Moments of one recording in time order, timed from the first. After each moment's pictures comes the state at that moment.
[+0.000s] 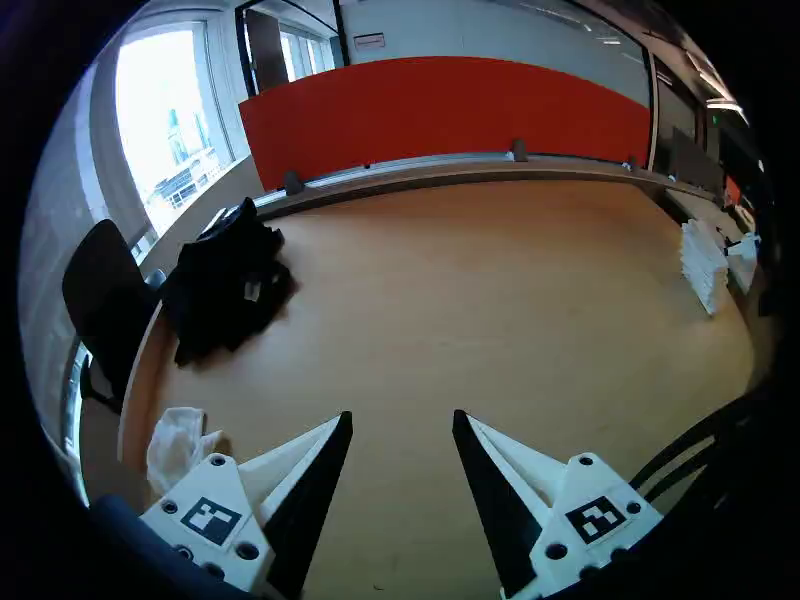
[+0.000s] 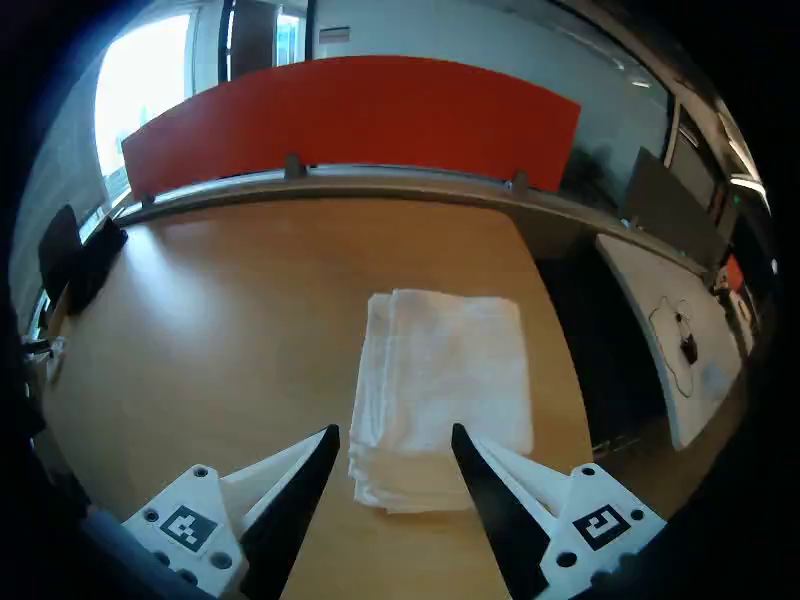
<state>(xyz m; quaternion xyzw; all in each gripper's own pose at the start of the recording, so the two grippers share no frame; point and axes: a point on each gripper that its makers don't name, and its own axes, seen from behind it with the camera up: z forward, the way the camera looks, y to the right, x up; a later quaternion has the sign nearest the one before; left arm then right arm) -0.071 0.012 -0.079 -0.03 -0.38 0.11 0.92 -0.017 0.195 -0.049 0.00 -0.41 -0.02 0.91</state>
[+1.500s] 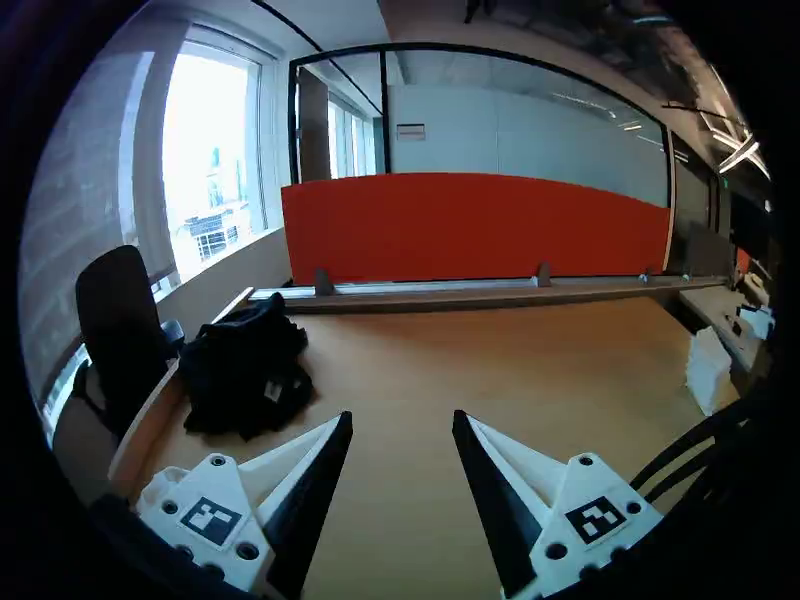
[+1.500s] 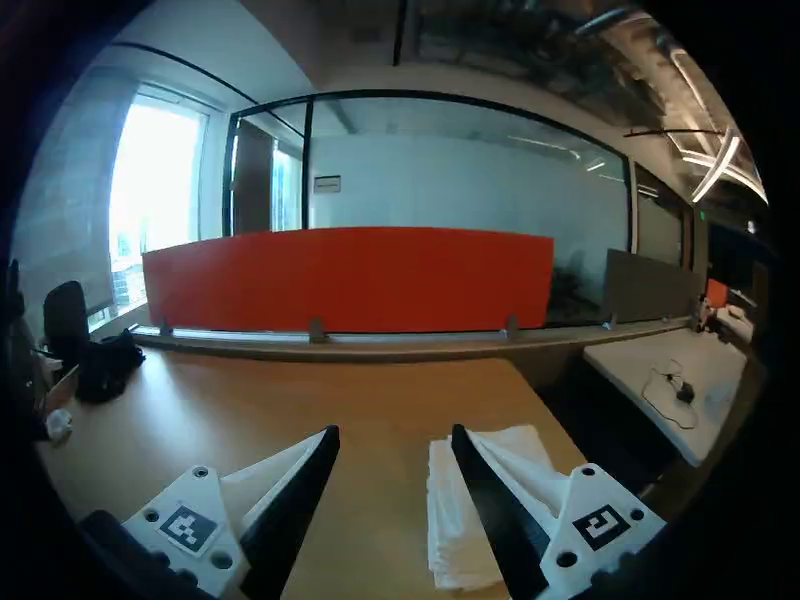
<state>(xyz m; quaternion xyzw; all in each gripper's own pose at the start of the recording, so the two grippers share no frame) 0.024 0.021 -0.003 0.00 -0.21 0.05 0.98 0.082 0.114 -0.016 -0.02 -0.14 0.00 0.99</state>
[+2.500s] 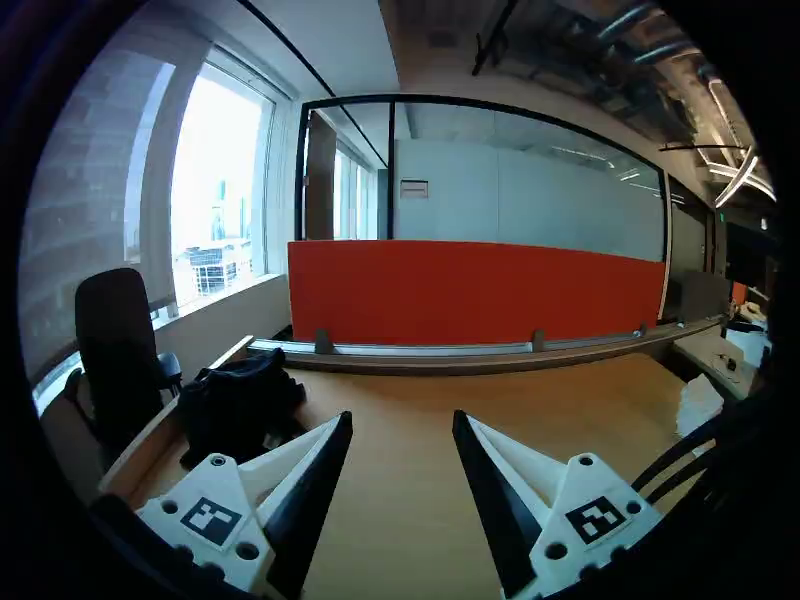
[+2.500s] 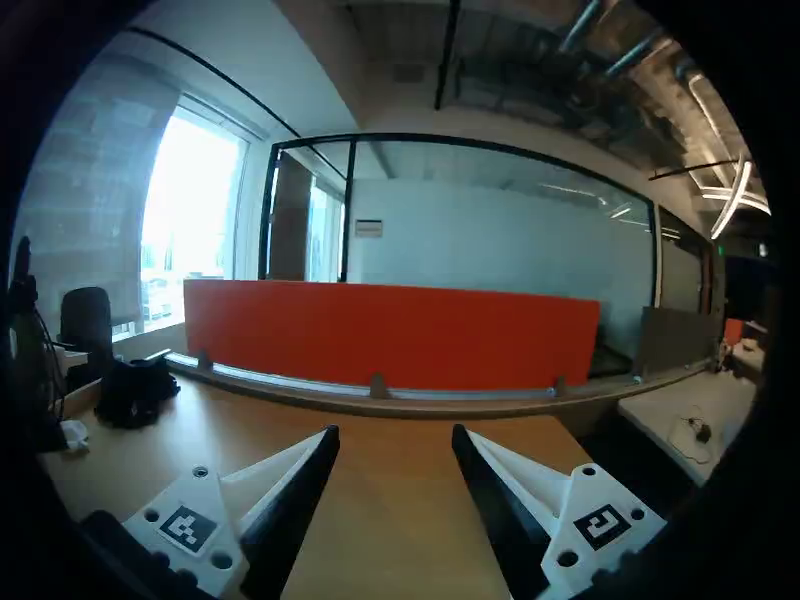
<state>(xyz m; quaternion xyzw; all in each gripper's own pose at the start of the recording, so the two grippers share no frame) 0.080 0.021 0.012 -0.01 -0.12 0.02 0.99 0.146 -0.024 0.002 0.03 -0.07 -0.02 1.00</state>
